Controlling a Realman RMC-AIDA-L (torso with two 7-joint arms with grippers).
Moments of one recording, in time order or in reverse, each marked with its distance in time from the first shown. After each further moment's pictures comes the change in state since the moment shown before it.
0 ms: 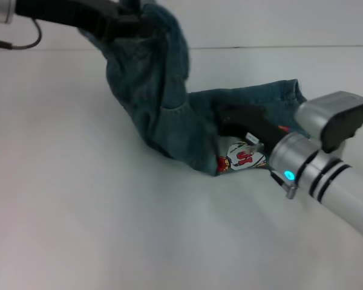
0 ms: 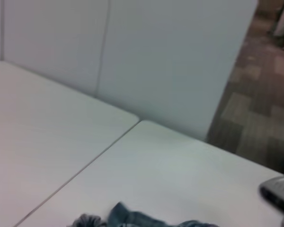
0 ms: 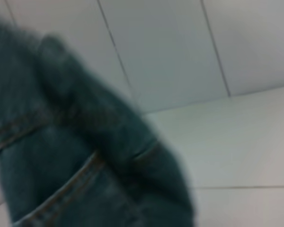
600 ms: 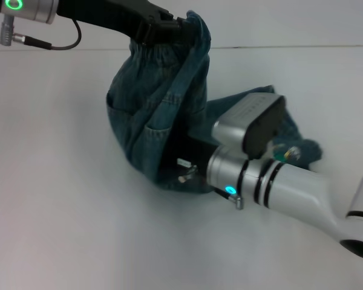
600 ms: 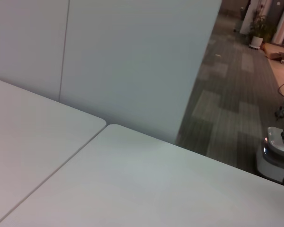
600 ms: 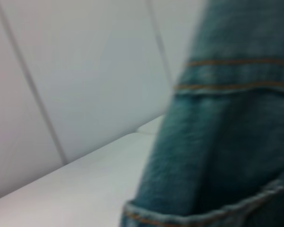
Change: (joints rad) left arm -0.060 -0.037 0.049 -0.041 -0.020 -0.011 0.004; right arm 0.119 0.001 0.250 0.141 -0.476 0.160 -0.001
